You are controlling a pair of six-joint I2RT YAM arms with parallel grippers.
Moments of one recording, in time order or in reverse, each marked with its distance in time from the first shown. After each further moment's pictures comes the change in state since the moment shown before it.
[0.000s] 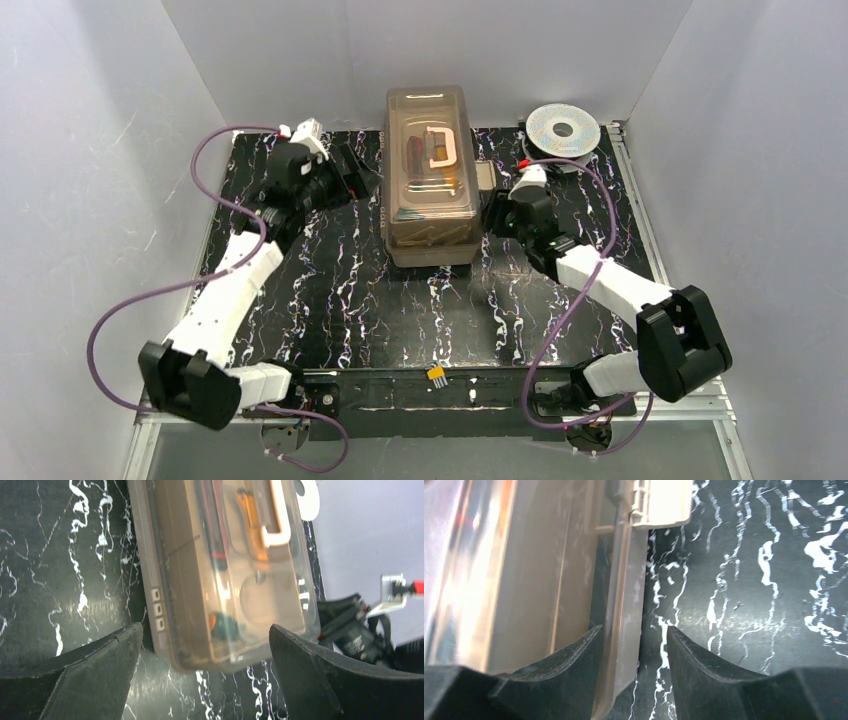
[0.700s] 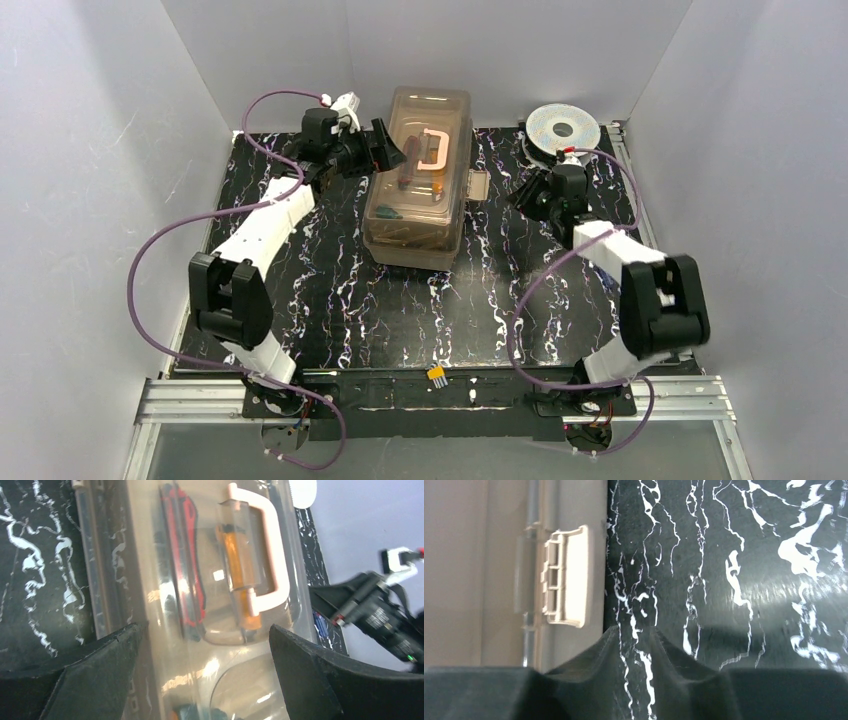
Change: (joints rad) left arm 0.039 0.461 0.286 0.117 0.177 0.108; right arm -0.250 0.132 0.055 0.040 -0.241 0.155
